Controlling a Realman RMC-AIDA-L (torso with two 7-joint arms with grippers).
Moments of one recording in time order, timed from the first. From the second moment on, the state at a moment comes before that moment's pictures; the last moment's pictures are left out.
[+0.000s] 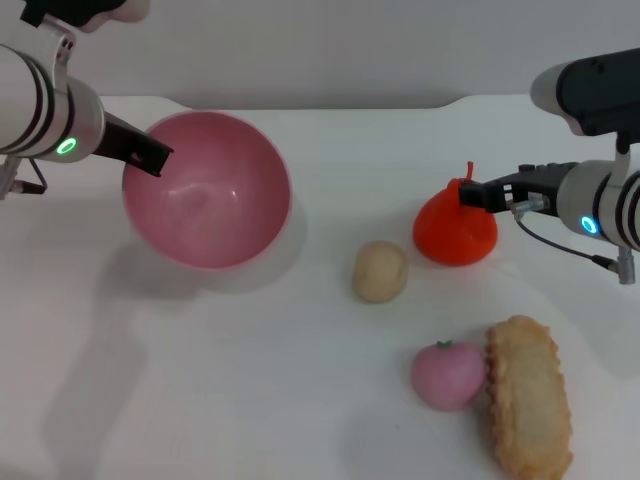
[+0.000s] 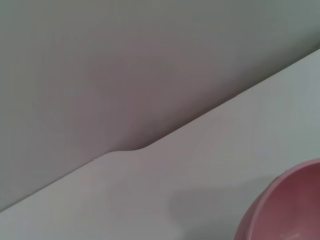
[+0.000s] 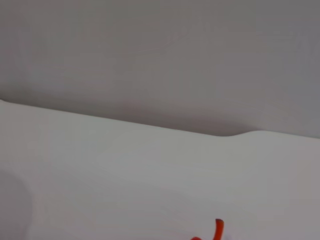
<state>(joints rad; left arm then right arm) -0.51 -2.06 1.57 1.56 -0.23 -1.23 0.20 0.32 2.08 -1.82 -1.38 0.20 0.73 0.20</state>
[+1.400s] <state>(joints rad) -0.52 -2.06 1.58 1.55 -0.23 -1.23 0.23 0.50 2.08 -1.84 -1.07 0.31 0.63 0.13</state>
